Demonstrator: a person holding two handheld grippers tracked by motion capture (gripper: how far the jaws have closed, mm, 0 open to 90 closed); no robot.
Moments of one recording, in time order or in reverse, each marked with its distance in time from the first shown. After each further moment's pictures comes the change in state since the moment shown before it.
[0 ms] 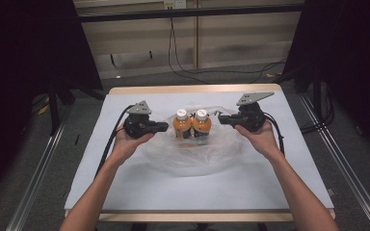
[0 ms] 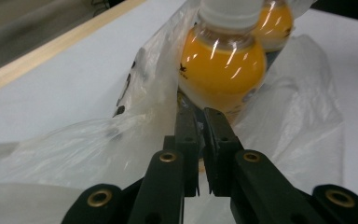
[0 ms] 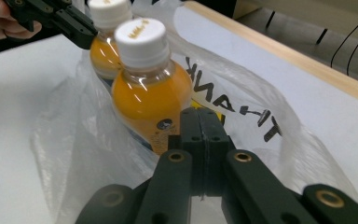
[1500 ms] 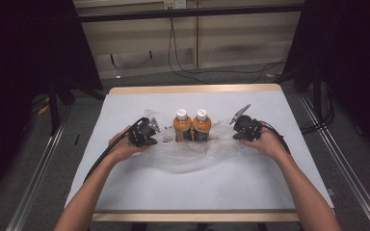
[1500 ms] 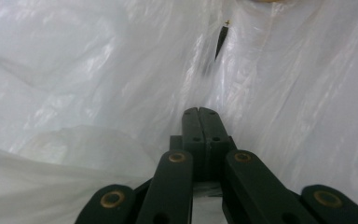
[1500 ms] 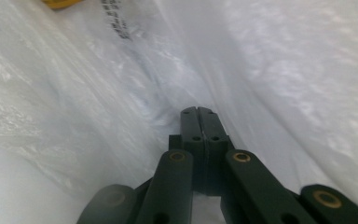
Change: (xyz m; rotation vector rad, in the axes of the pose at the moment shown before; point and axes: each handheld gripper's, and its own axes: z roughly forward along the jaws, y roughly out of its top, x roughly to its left) left arm 0.021 -0.040 0.036 0.532 0.099 0.197; right arm -0.034 -0.057 0.044 0.567 -0.161 -0.139
